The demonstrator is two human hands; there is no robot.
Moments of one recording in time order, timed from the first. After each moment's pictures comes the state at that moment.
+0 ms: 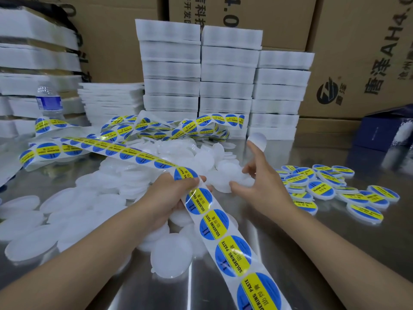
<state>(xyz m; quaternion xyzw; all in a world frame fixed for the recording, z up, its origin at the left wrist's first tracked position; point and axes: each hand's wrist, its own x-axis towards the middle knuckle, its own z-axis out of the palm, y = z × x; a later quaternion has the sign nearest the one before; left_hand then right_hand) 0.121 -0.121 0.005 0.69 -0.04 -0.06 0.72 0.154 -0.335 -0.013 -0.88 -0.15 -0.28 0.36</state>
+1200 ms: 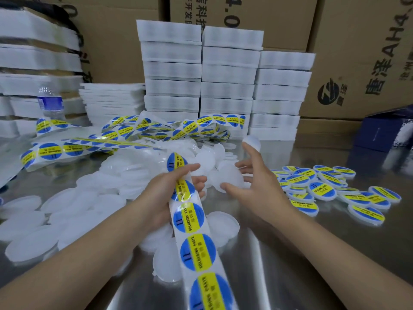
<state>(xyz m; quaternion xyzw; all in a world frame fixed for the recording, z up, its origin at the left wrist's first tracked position) 0.124 -0.120 0.012 0.54 -0.01 -0.10 0.84 0.134 -0.315 0.000 -0.85 -0.16 -0.24 0.43</state>
